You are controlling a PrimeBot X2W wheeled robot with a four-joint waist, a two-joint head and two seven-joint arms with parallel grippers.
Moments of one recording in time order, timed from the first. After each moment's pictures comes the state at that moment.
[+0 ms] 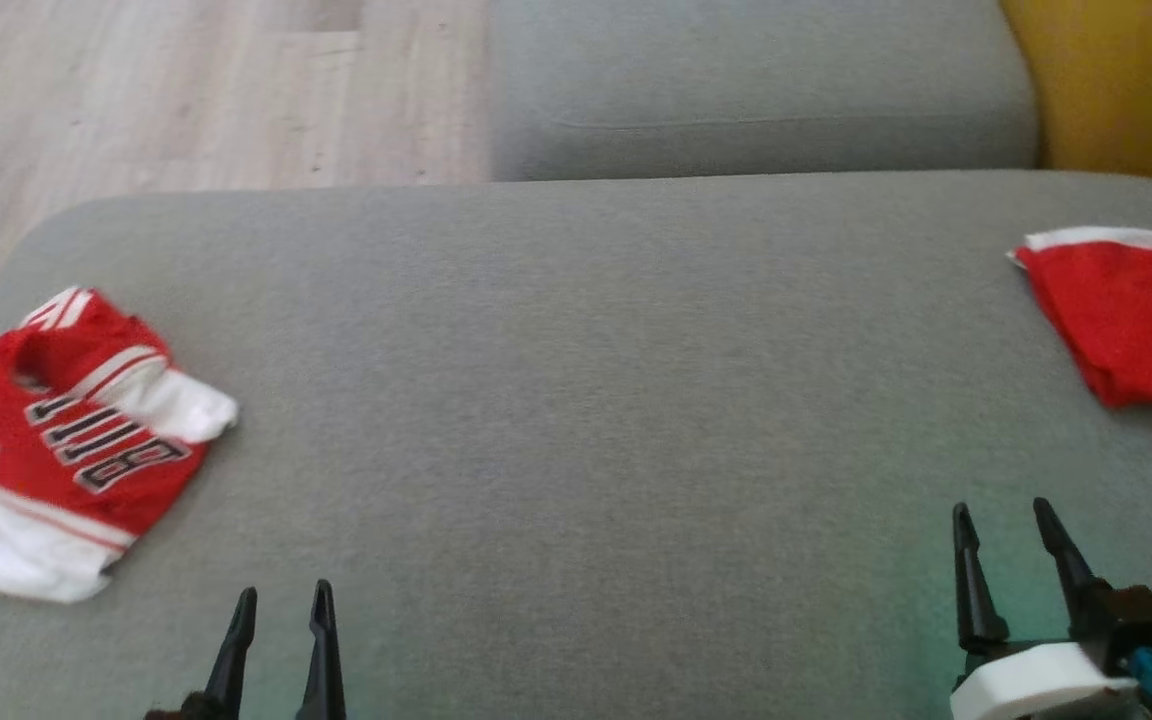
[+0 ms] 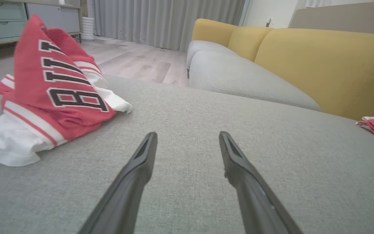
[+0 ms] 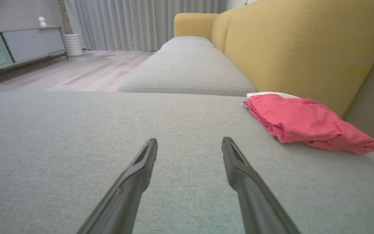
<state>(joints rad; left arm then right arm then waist) 0.19 0.05 -0.08 0.22 -0.24 -0.10 -0.26 0.10 -0.04 -0.09 0.29 -0.02 0.12 -0.25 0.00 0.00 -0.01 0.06</state>
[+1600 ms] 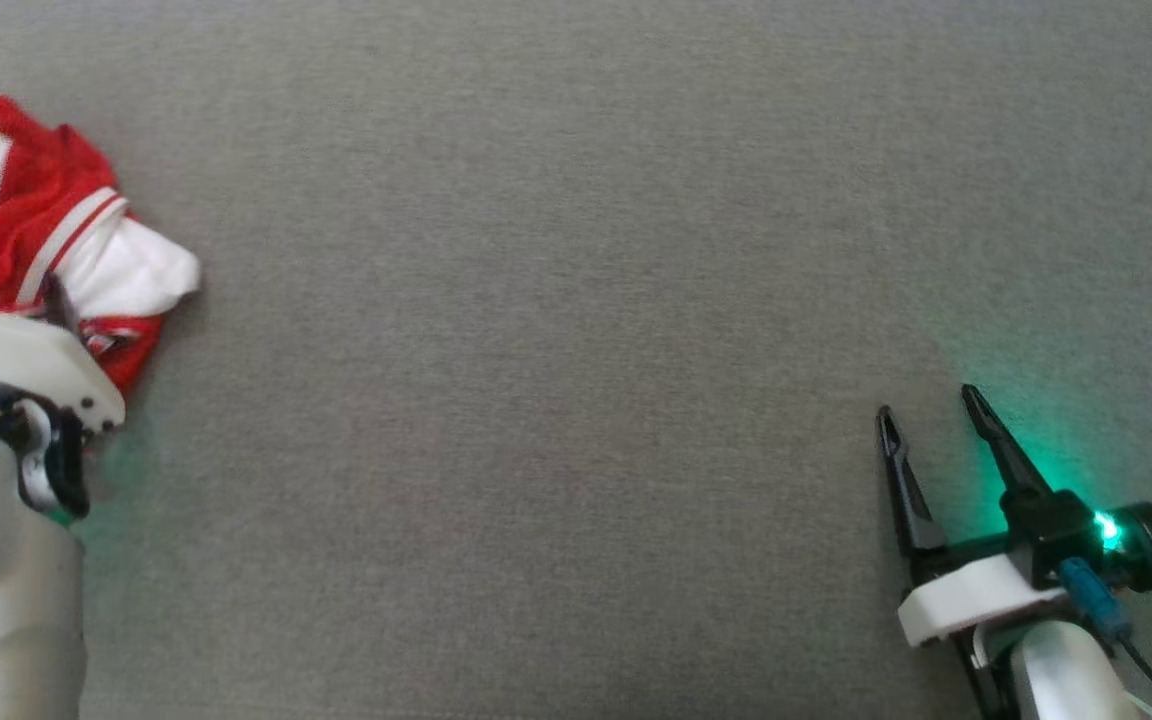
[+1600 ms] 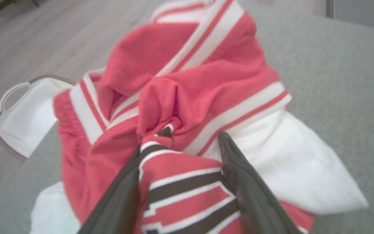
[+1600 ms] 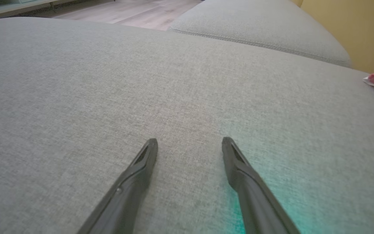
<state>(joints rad) -0.61 0.28 0.10 0.74 -0.31 0.04 0.25 -0.04 -0.06 0.03 0.25 -0.14 0.12 -0.25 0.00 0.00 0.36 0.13</state>
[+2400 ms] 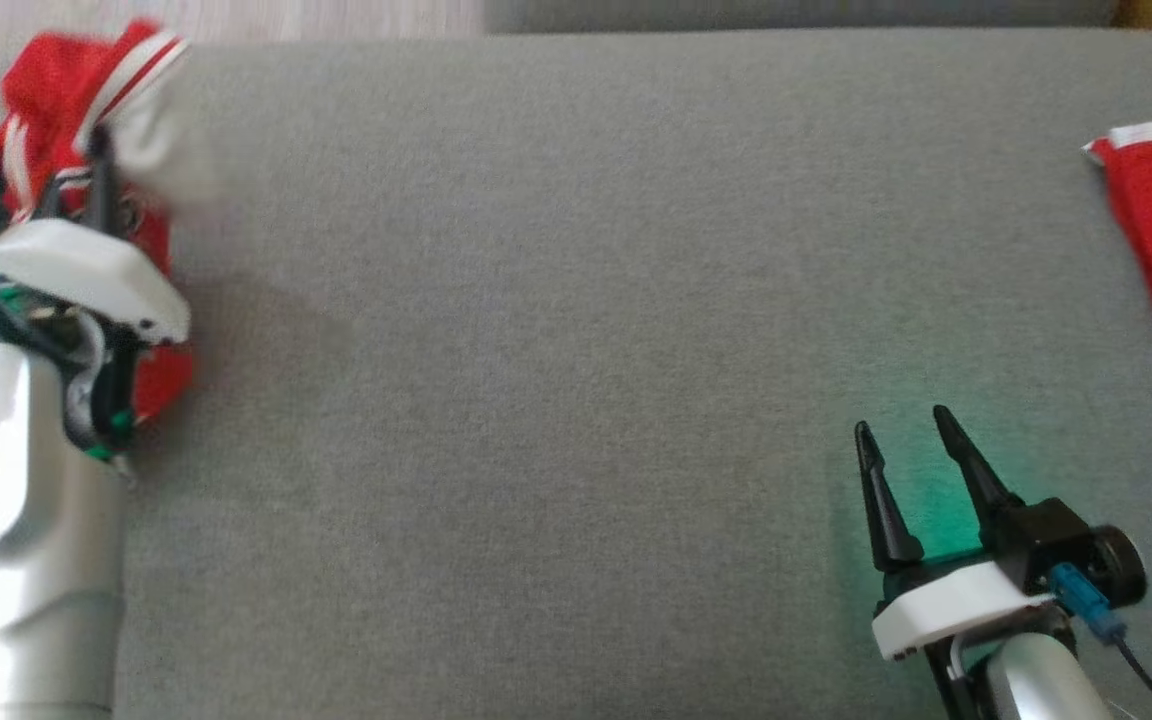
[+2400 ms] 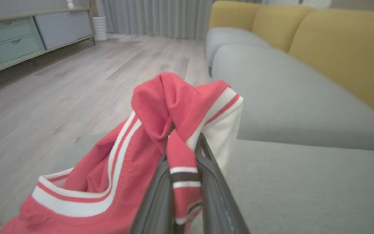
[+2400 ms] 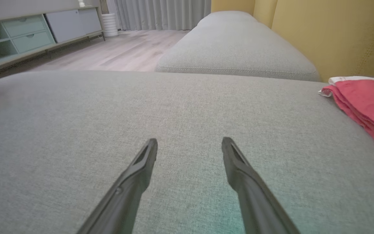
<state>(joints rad) -0.64 0.26 -0.02 0.51 -0.33 -0.09 0.20 -0.05 -0.05 0.08 0.31 0.00 0.12 -0.25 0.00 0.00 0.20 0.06</state>
